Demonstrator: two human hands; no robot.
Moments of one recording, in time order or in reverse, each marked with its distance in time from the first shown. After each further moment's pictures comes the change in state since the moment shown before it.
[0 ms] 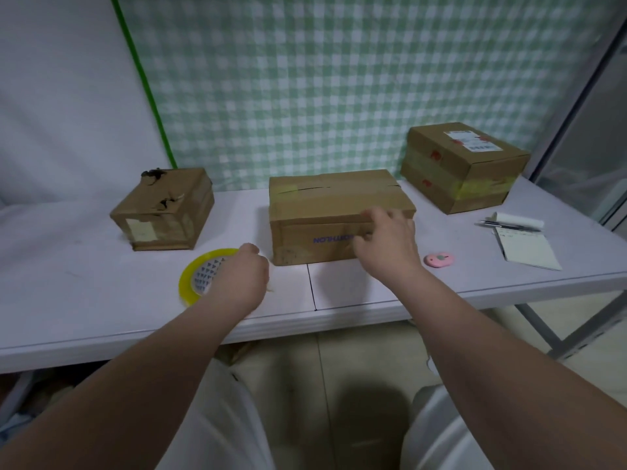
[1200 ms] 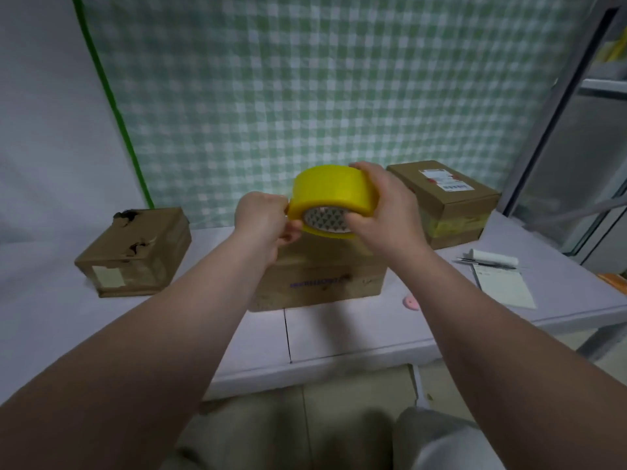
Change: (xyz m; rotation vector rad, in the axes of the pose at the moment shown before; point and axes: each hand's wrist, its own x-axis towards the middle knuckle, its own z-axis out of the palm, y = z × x) left_hand 0.071 0.099 -0.111 -1.549 0.116 -0.426; right_hand 0.050 -0.017 -0.075 0.229 0.249 -0.331
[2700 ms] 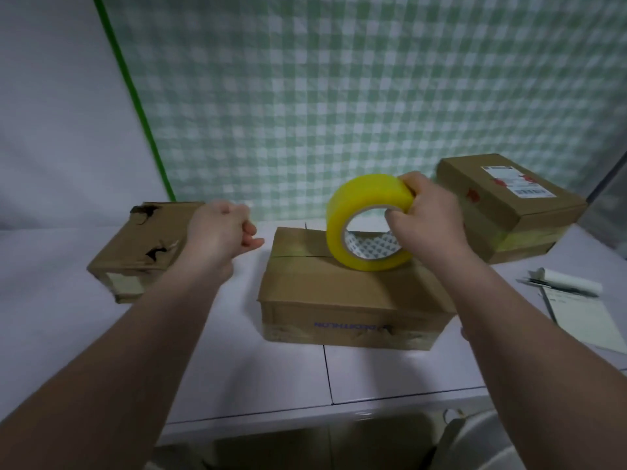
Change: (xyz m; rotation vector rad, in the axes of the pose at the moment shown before) left_hand 0.089 -0.010 -0.087 0.101 0.141 0.085; right_hand 0.062 0.011 0.058 -0.110 -0.101 0.196
